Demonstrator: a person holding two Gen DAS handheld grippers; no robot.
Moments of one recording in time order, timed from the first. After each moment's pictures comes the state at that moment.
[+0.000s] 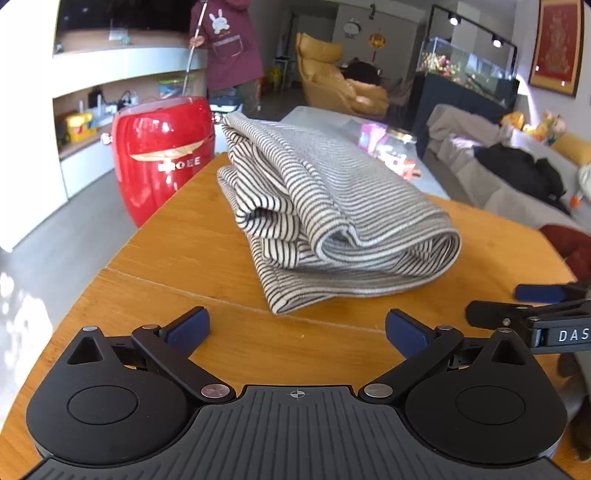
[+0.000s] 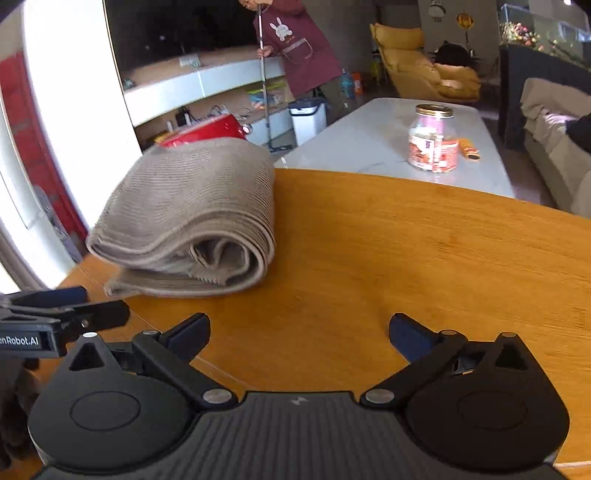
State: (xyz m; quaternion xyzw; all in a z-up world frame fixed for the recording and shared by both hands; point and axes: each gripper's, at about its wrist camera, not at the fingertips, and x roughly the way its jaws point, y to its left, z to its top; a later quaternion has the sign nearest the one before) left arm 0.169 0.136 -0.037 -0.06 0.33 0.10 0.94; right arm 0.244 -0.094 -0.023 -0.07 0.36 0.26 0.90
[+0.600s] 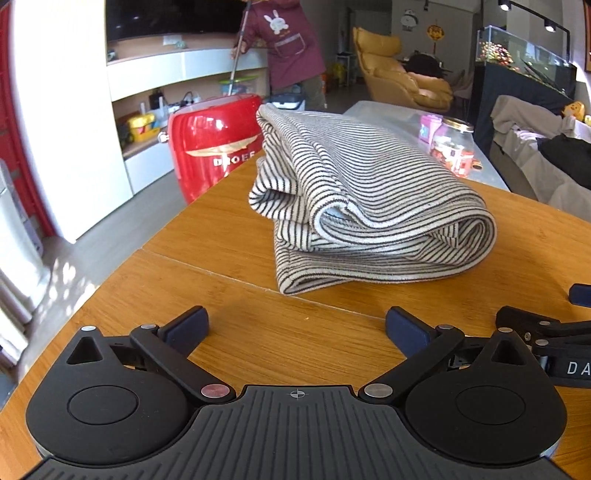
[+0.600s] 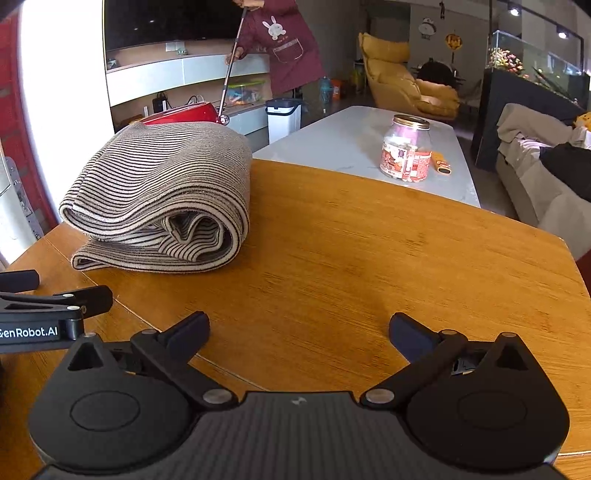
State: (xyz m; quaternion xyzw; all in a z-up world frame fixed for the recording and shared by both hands) left arm 0.171 0.102 -0.036 -0.07 0.34 0.21 0.92; right arm 0.240 -0.093 -0.026 -0.09 0.33 0.25 0.91
